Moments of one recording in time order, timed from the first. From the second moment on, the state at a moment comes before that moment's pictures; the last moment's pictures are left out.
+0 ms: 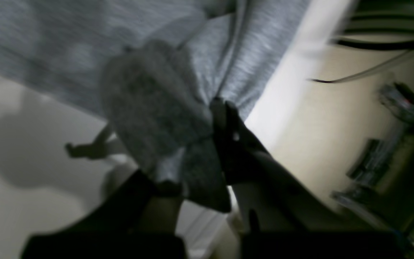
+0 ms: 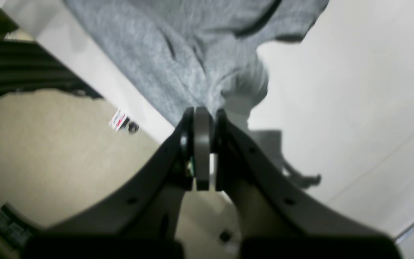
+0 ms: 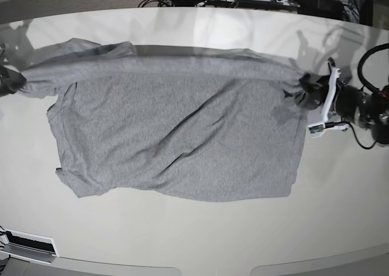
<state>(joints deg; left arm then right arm) -16.1 -53.2 39.2 84.9 -55.9 -43.7 58.7 -26.4 56.9 18.8 103.3 61.5 40.5 -63.7</state>
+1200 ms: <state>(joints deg) -32.1 -42.7 39.2 71.8 -40.0 -23.2 52.4 -12.7 46.9 18.8 102.9 44.0 31.6 -51.7</state>
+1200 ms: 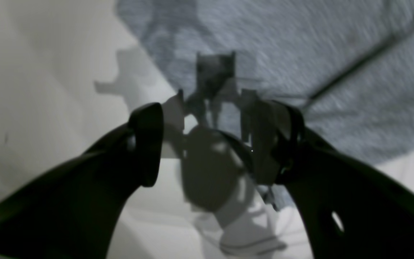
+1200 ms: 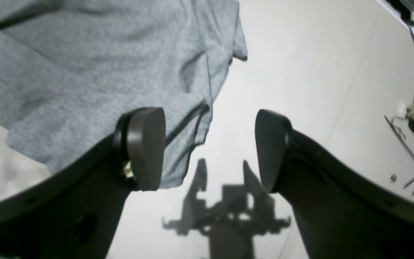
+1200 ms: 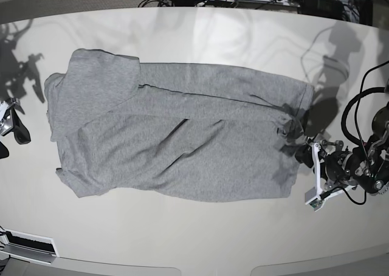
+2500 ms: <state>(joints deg) -29.9 -24.8 4.2 23.2 -35.5 -22.8 16.2 -5.0 37.1 17.8 90.4 42.4 32.8 -53.3</state>
